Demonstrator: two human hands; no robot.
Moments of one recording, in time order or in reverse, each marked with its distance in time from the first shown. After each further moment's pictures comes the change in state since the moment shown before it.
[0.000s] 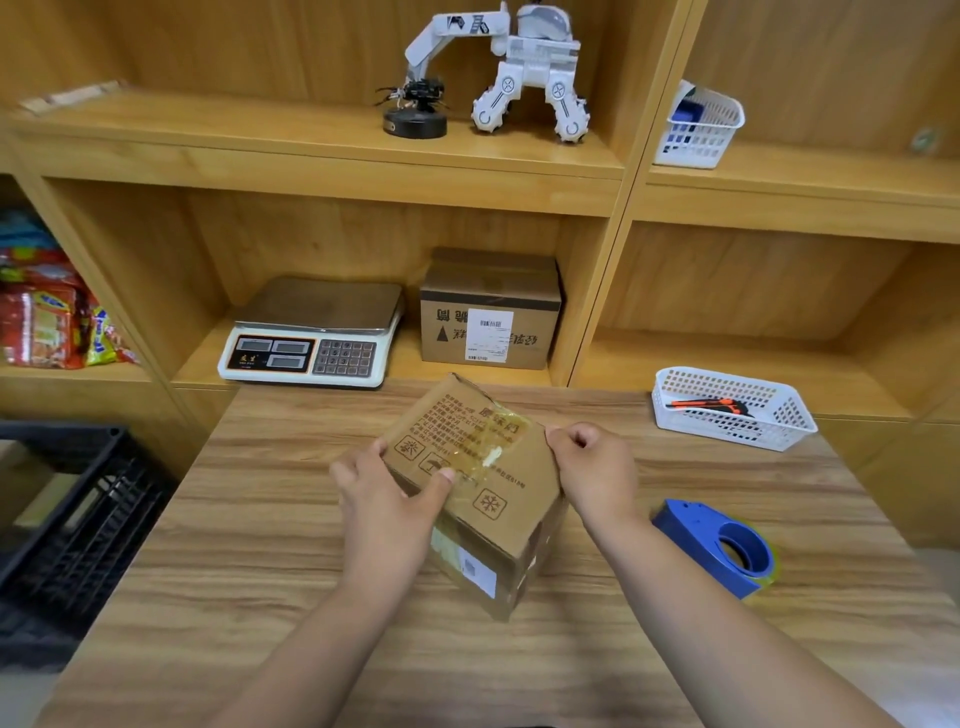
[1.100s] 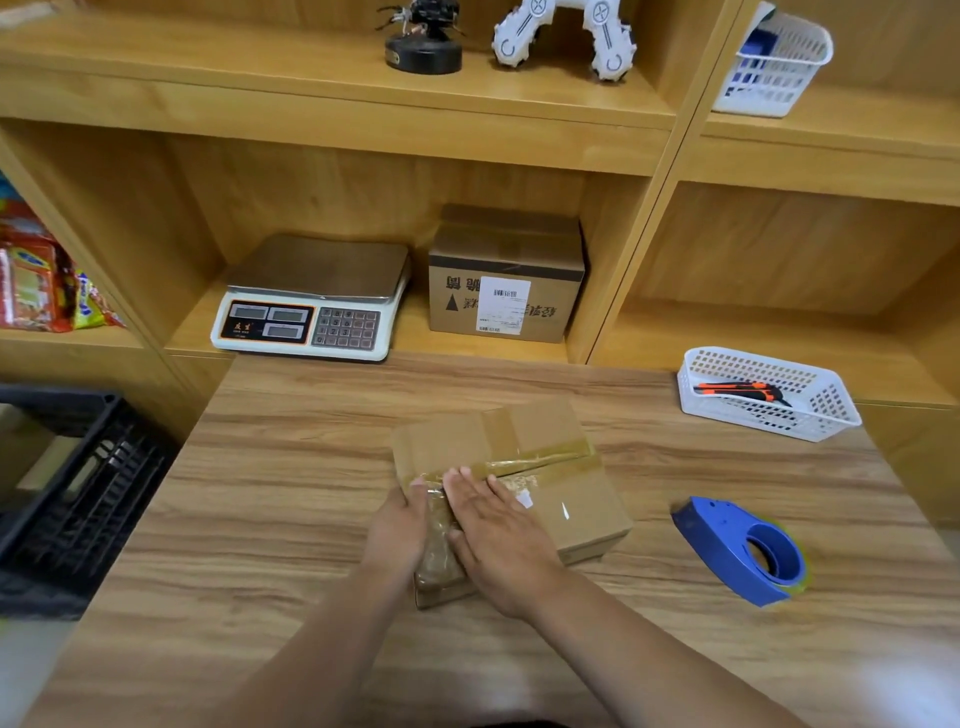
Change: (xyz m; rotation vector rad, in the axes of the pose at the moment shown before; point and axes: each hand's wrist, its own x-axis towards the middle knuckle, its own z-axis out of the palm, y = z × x) left_hand 0.046 -0.065 0.053 0.024 -0.233 -0.397; right_hand -0.024 0.038 0.094 -0.582 -0.601 -0.802
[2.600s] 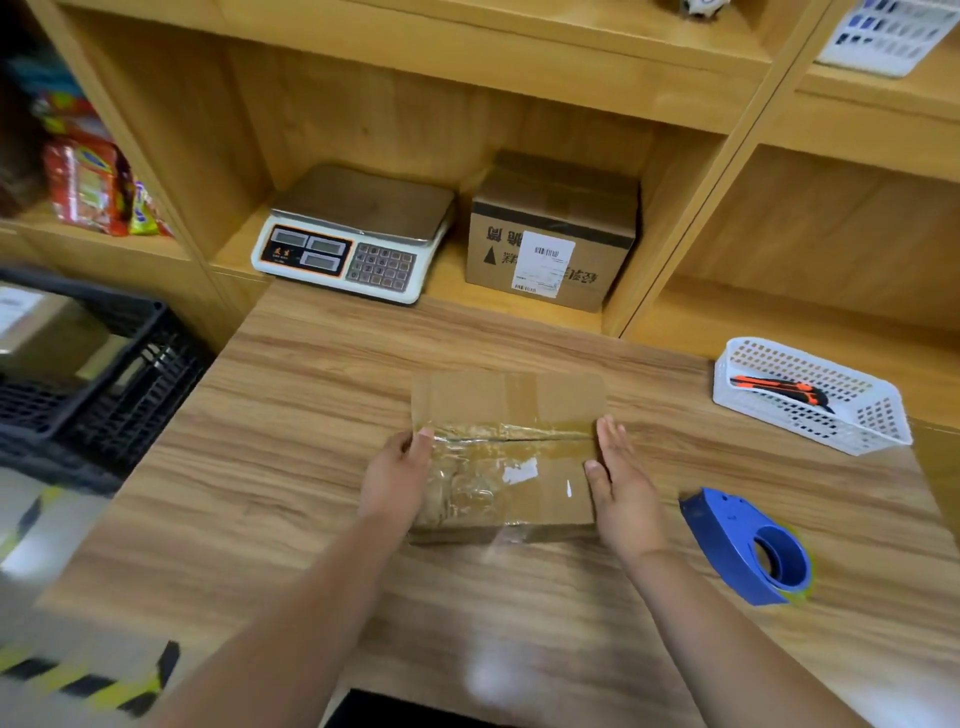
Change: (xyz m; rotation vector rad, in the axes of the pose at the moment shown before) left_hand -0.008 -0.005 0.004 -0.102 0.107 -0.061; right_hand -0.045 0.103 -0.015 0.386 0.303 0.430
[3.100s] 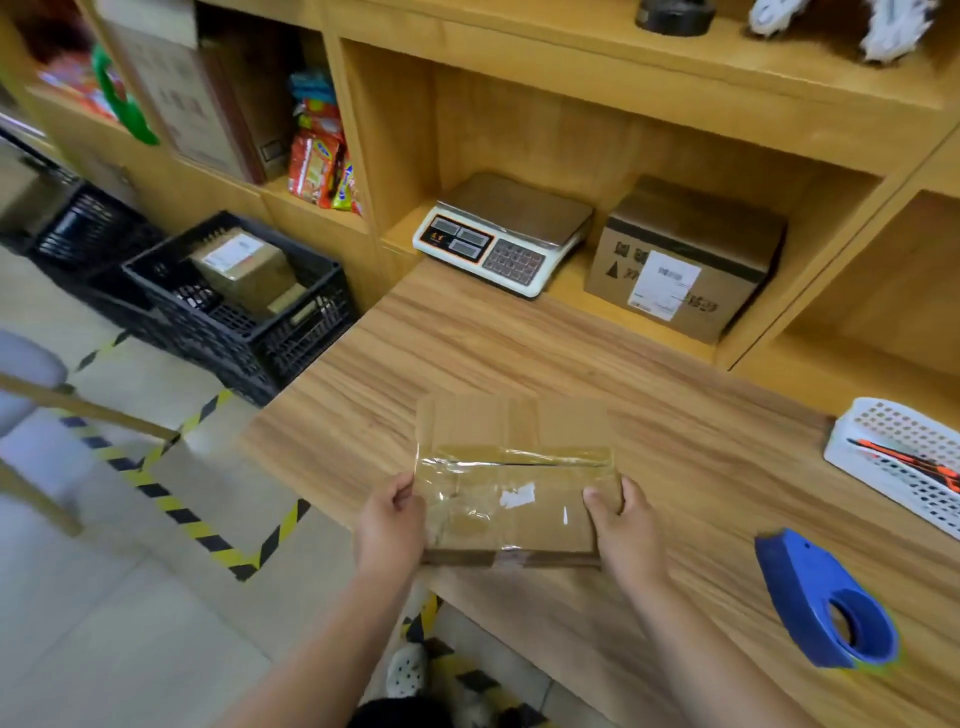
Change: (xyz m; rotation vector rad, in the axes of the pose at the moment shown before) left_hand -0.139 -0.071 -0.043 -0.306 0.332 -0.229; right_hand -0.066 -0.031 0.017 0.240 -0.144 0.201
